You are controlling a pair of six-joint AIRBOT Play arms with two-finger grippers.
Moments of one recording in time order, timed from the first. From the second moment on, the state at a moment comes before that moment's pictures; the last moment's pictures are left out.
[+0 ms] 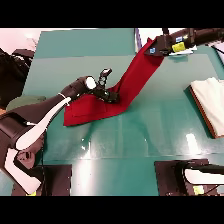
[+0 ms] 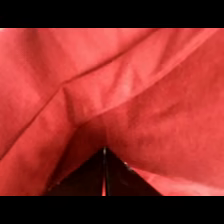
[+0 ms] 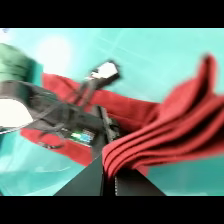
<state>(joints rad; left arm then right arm) -0.56 -1.81 1.48 1.01 -0.80 -1.51 0.11 -1.41 1.80 -0.86 1.39 1.37</state>
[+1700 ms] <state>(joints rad) -0.12 -1.12 1.58 1.32 -0.99 -1.48 0.23 -1.69 1.37 -0.76 1.08 1.30</state>
